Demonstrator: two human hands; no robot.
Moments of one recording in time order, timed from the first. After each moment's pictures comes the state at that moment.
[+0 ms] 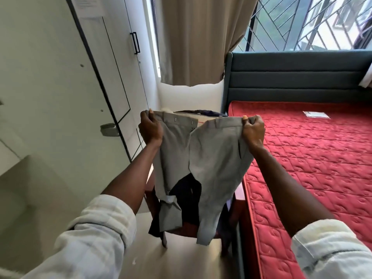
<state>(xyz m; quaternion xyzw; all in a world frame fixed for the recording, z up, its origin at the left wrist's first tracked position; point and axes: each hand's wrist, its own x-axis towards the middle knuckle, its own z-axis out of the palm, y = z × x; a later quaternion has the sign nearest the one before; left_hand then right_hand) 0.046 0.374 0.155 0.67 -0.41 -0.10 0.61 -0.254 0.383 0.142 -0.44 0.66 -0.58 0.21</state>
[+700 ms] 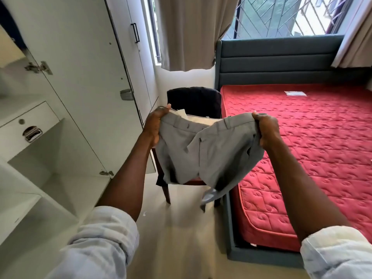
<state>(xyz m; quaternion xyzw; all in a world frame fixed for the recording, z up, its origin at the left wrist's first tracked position) 0.052 0.706 0.173 0.45 -0.44 -0.56 0.54 -0.287 0.728 0.156 -0.31 0.59 -0.61 0.42</state>
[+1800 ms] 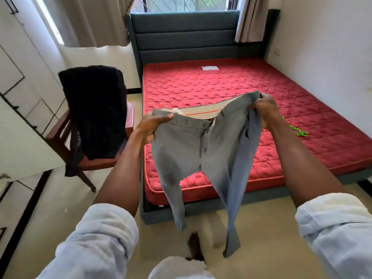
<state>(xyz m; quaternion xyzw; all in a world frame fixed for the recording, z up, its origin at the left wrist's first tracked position) -0.423 0.864 0.110 0.42 -0.50 -0.66 0.38 -0.773 0.947 0.148 -0.34 0.70 -0.55 0.29</state>
